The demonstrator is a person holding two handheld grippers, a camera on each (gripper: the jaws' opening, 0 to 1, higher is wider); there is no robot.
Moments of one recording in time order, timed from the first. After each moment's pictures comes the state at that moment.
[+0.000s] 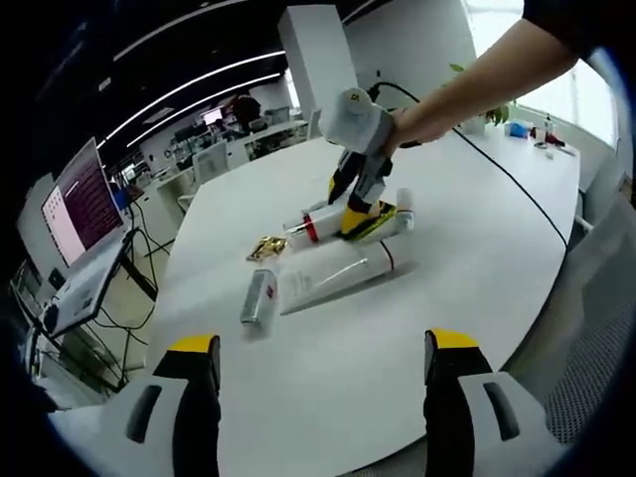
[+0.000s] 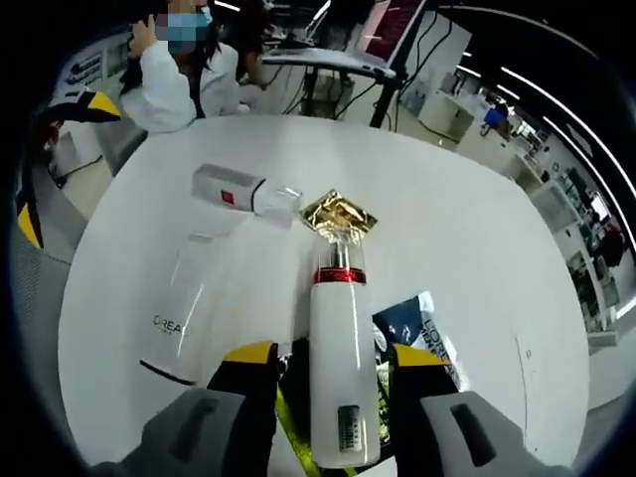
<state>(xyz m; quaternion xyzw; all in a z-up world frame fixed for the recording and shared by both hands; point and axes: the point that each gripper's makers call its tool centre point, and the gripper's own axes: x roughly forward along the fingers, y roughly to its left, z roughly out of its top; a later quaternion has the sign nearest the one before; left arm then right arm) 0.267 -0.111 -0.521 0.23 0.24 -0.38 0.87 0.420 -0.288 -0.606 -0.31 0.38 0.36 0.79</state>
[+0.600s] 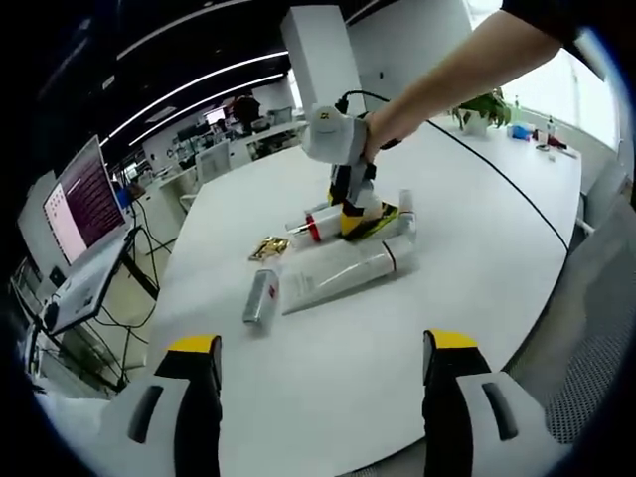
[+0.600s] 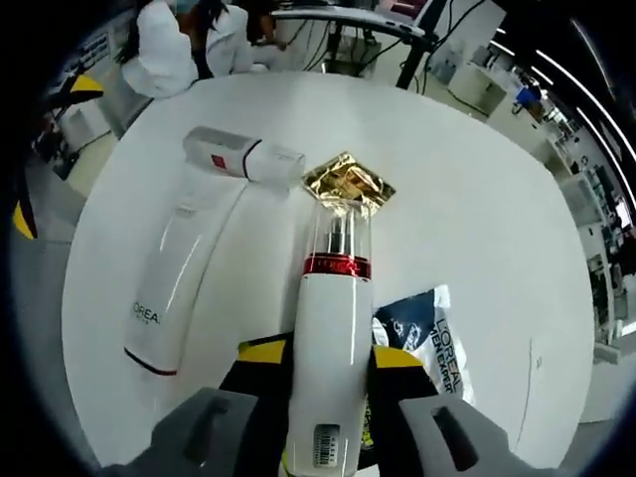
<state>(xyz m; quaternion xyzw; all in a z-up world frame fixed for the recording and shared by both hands) 0.268 -0.110 -0.521 0.22 0.24 -0.37 0.87 0.430 -0.296 -0.622 -0.34 0.46 0.38 0.73</state>
